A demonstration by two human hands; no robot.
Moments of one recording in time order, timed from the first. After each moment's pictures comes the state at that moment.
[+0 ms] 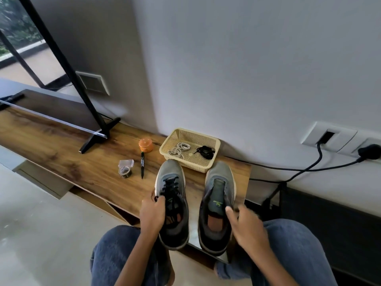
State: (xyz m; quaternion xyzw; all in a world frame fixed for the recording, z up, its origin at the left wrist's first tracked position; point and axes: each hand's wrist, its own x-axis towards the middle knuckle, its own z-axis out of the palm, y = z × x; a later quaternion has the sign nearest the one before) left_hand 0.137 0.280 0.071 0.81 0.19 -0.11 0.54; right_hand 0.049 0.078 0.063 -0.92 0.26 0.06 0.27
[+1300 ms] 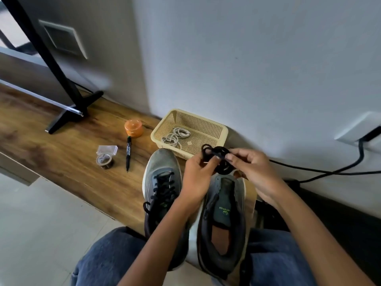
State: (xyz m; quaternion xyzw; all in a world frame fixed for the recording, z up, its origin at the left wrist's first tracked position) left_hand 0.208 0.175 0.061 0.64 -0.03 -0.15 0.75; right_hand 0.174 0.042 0.093 -0.75 0.14 0.00 0.64
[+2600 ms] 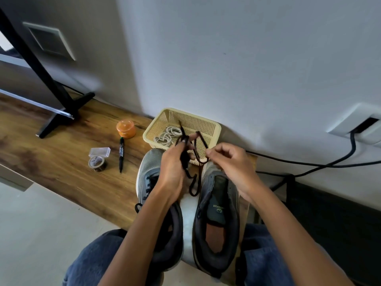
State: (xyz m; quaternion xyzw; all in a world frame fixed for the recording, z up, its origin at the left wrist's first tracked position) left_hand 0.228 0.190 0.071 0.57 0.03 -0.16 0.80; right_hand 0.182 0.060 0.083 -0.77 0.15 -0.02 0.62
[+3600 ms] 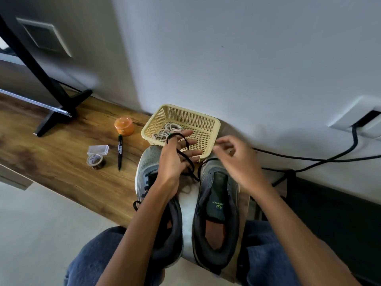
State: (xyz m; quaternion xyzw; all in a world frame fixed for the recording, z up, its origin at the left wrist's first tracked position) left_hand 0.232 0.189 0.069 0.60 0.06 -0.16 0.78; right_hand 0.182 0.049 0.081 -0.88 0.14 -0.08 0.44
